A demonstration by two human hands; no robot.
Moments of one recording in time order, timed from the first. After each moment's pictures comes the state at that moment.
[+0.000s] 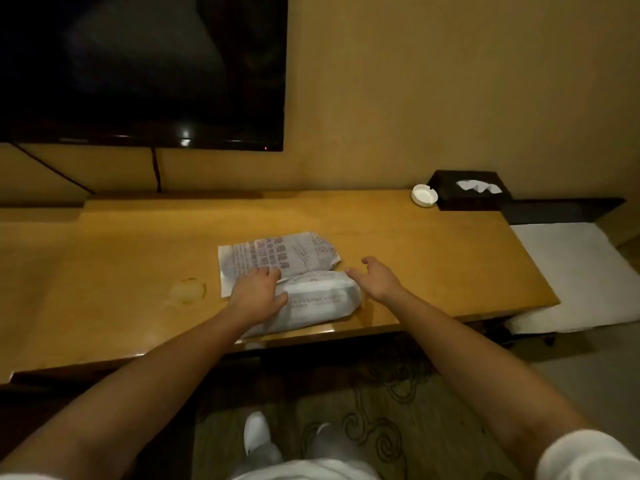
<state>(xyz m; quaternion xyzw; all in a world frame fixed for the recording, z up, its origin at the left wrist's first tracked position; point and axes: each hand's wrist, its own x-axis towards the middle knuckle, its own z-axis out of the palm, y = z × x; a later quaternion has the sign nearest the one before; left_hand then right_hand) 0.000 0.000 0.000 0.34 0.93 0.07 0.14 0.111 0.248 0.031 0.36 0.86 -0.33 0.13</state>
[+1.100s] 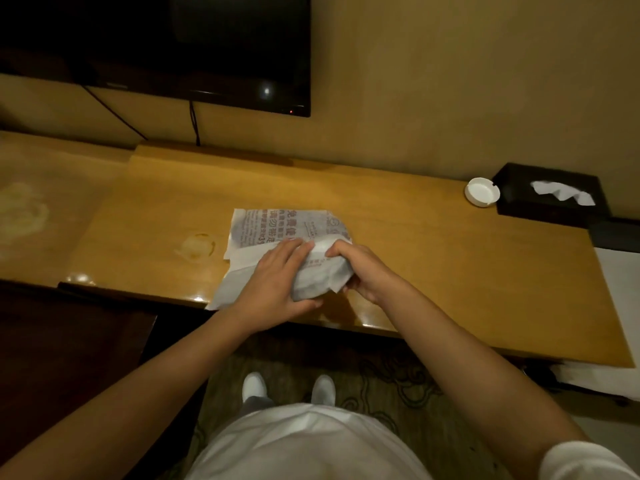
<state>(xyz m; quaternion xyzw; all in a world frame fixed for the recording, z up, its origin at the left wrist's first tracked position) 0.080 0.047 0.038 0.34 0.91 0.23 0.07 0.089 0.251 0.055 0.27 0.62 -0.70 0.22</state>
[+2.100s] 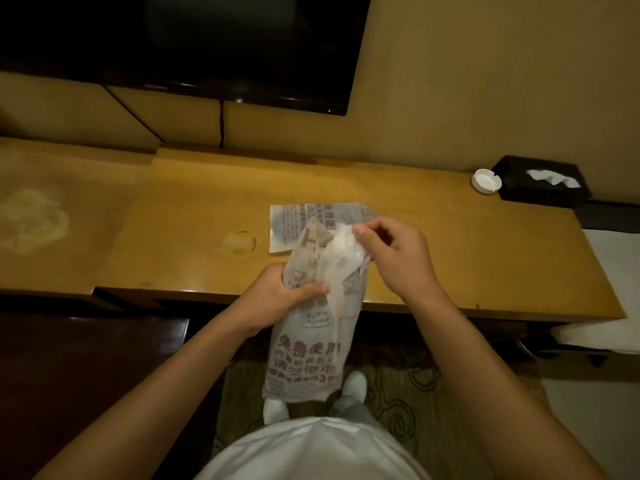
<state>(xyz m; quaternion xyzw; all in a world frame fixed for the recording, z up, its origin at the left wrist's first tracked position) 0.098 -0.092 0.093 0.15 0.62 0.68 0.36 0.143 0.122 0.140 0.12 0.84 -0.51 -0.13</state>
